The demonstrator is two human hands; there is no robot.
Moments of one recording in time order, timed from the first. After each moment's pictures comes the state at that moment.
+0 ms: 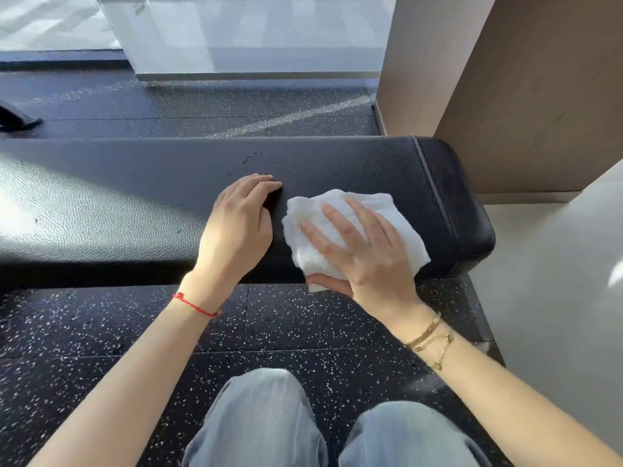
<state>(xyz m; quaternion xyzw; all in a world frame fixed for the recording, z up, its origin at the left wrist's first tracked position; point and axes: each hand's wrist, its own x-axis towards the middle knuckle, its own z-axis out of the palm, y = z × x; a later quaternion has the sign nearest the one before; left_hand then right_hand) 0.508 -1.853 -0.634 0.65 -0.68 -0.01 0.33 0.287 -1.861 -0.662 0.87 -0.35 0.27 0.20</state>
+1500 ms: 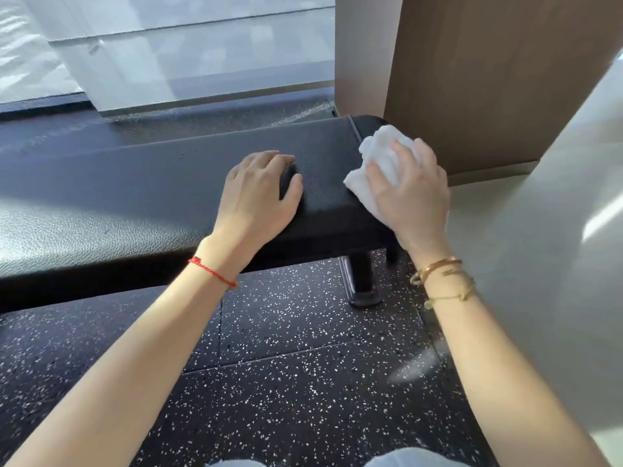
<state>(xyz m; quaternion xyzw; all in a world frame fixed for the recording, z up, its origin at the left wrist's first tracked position) 0.407 -1.878 -0.620 0.63 -0.73 0.01 0.25 0.196 -1.900 -0.645 0.62 -0.69 0.36 -0.05</state>
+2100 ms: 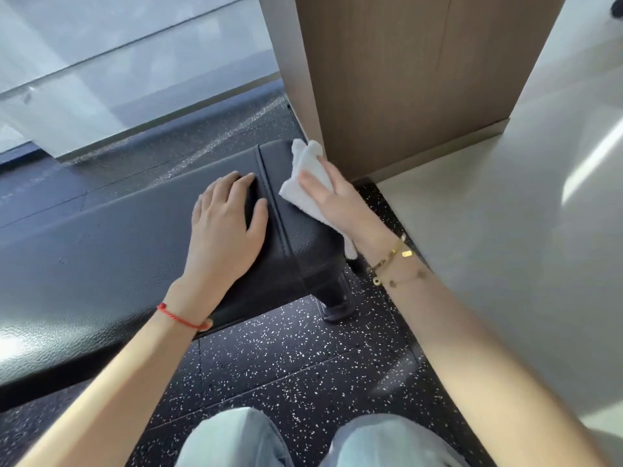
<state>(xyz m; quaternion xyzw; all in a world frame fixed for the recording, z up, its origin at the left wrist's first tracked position) 0.318 -1.934 -0.622 0.66 -0.73 -0.01 0.18 0.140 -1.968 -0.647 0.52 -0.52 0.41 -0.54</state>
